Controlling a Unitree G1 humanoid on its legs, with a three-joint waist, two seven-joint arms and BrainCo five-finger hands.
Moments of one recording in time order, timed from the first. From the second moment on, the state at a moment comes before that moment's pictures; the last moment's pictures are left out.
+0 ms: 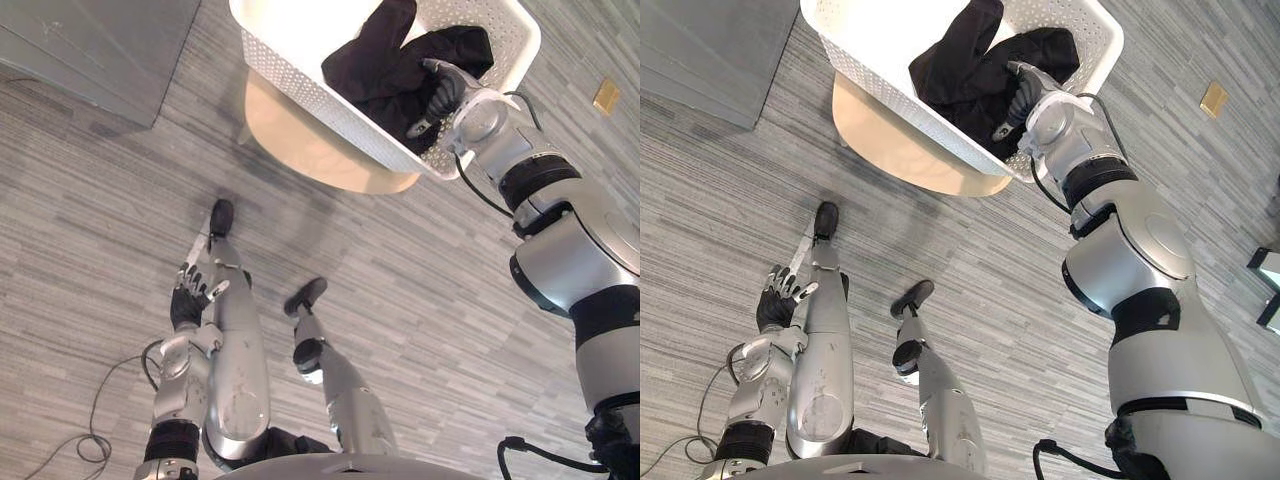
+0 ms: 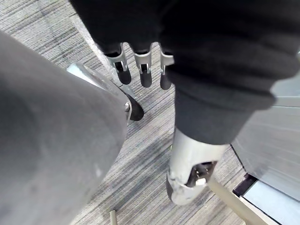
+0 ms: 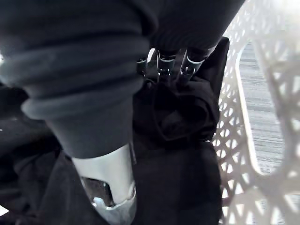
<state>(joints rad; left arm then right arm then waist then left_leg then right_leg) -0.02 0.02 0.15 0.33 -0.41 -0.11 0.09 -1.42 -0.61 0.94 1.20 0.07 -0.02 -0.01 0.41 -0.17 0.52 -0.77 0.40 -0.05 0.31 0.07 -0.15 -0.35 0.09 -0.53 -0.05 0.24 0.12</state>
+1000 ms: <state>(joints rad) -0.06 -0.08 0.16 0.29 -0.46 -0.11 0.06 -1.24 -0.51 0.54 0.95 0.40 -0.07 -0.06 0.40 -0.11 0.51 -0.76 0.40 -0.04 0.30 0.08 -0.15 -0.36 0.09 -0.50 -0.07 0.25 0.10</state>
